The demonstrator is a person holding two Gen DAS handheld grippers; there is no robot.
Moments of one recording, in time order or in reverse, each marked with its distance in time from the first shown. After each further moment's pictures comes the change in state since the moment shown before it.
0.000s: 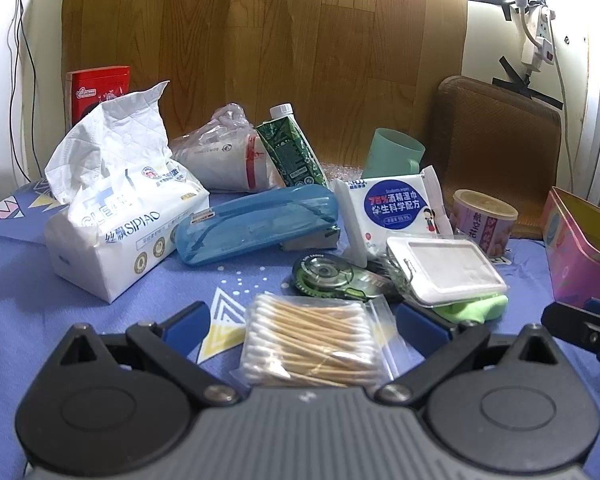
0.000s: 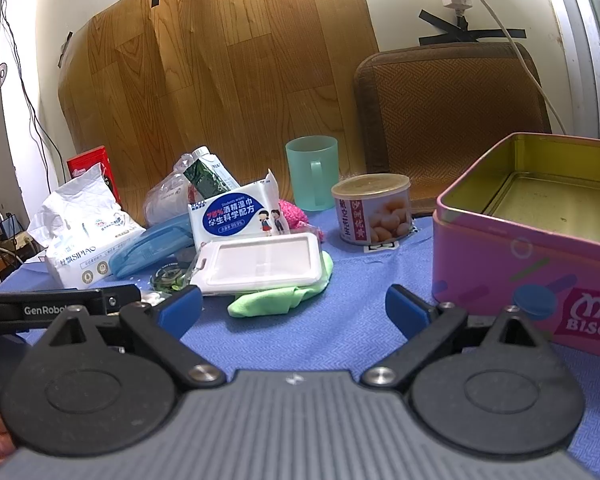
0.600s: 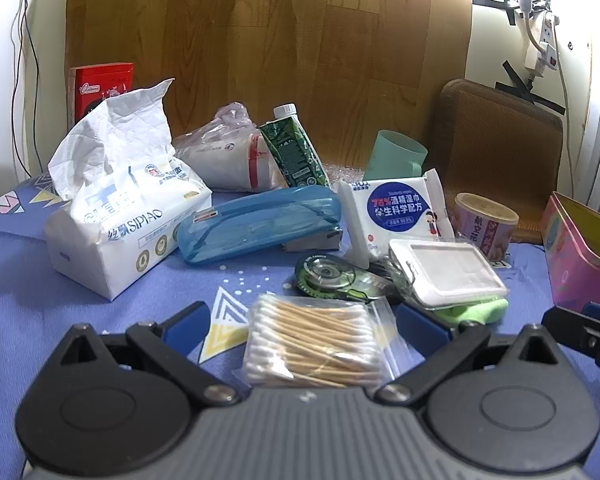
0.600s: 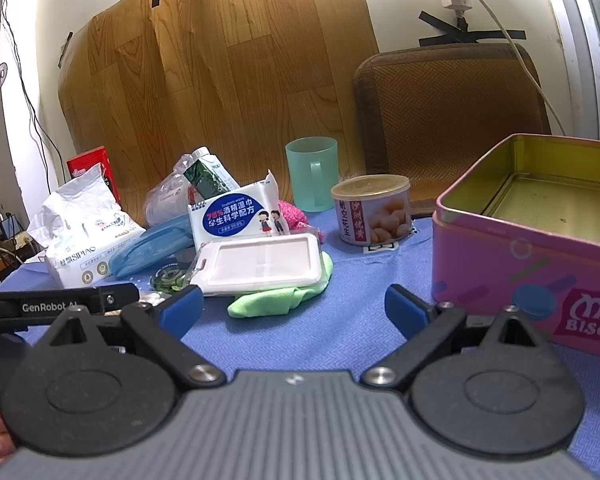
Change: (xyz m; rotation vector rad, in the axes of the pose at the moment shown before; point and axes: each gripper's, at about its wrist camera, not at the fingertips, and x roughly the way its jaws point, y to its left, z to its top) left arm -0.001 0.003 0.000 -0.020 -0.001 -0.004; right arm 0.000 0.001 0.001 -0.006 0.003 -0.006
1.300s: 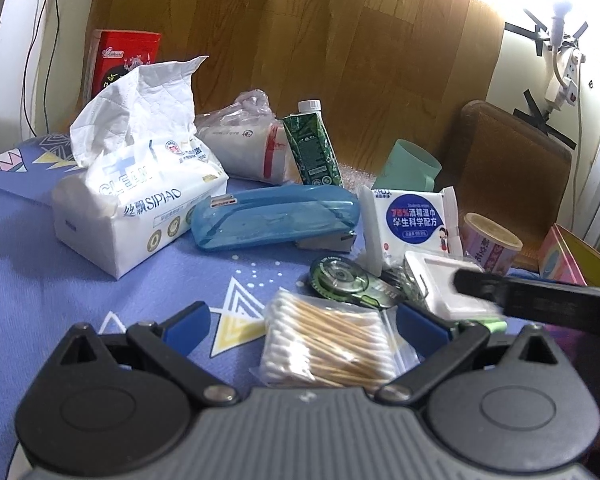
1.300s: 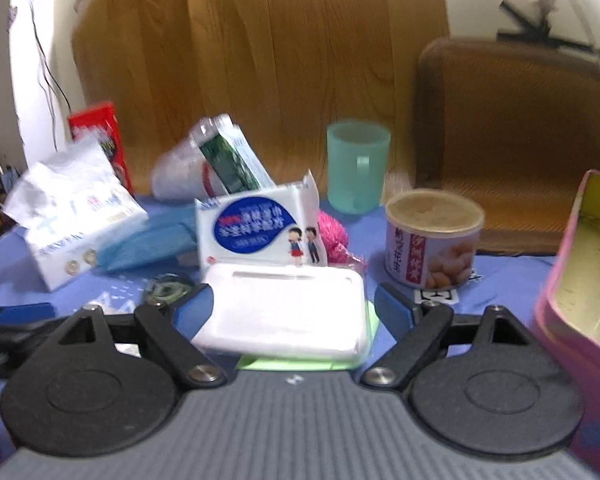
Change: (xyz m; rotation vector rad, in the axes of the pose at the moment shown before) left arm 0.003 0.024 0.002 -0.129 0.018 -0.040; right arm 0.087 0.025 0.042 -0.139 0.163 0.035
